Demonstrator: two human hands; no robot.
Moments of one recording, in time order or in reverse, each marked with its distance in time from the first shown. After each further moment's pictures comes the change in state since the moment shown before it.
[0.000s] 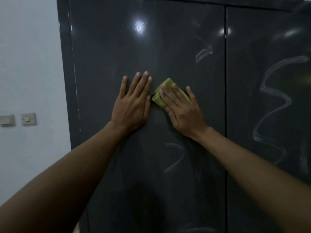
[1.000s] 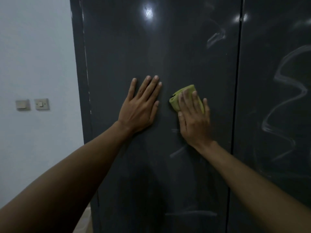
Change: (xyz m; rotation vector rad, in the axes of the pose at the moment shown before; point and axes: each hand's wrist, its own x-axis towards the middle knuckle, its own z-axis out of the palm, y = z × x) left_hand -0.045 0.012 -0.005 0.043 -0.060 0.077; right_hand -0.063 -0.036 0.012 0.076 0.062 0.250
